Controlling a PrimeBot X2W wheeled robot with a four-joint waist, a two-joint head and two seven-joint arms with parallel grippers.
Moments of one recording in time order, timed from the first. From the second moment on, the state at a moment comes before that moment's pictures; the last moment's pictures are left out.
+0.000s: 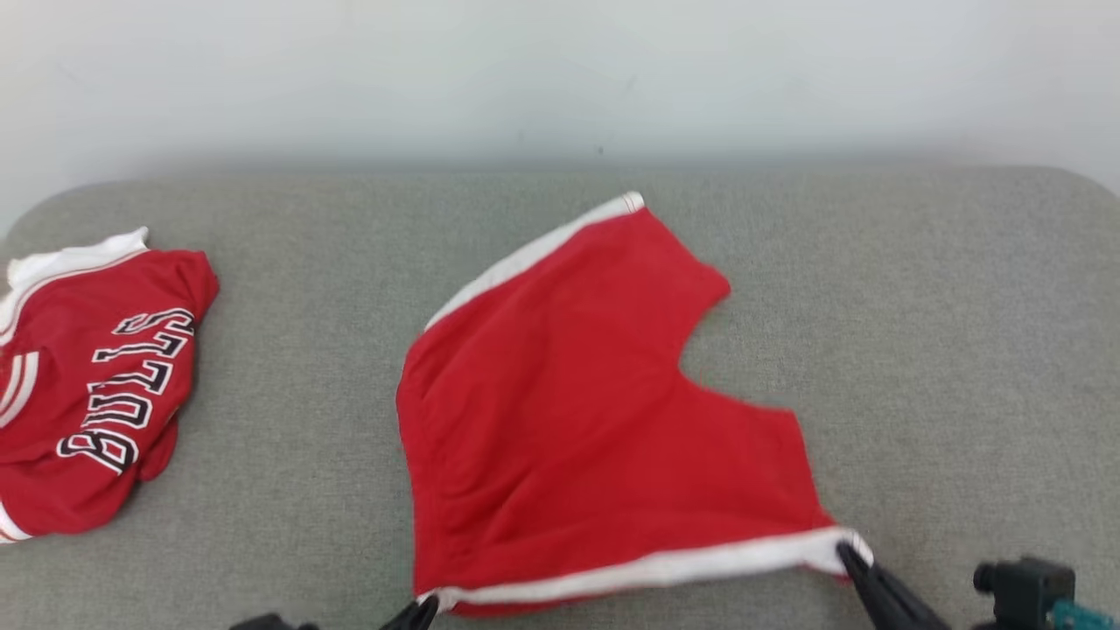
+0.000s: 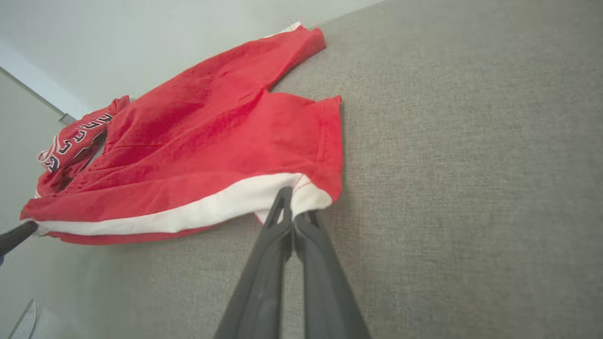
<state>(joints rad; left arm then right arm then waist) -0.20 0.59 -0.84 0.14 -0.91 -0.13 -0.26 0.01 -0.50 0.38 0.15 0.84 0.13 -0.13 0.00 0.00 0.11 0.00</state>
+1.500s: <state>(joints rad) -0.39 0.58 -0.69 0.10 -0.91 -0.13 -0.26 -0.40 -0.68 0.37 0.07 1.21 0.13 0.24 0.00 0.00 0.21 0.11</state>
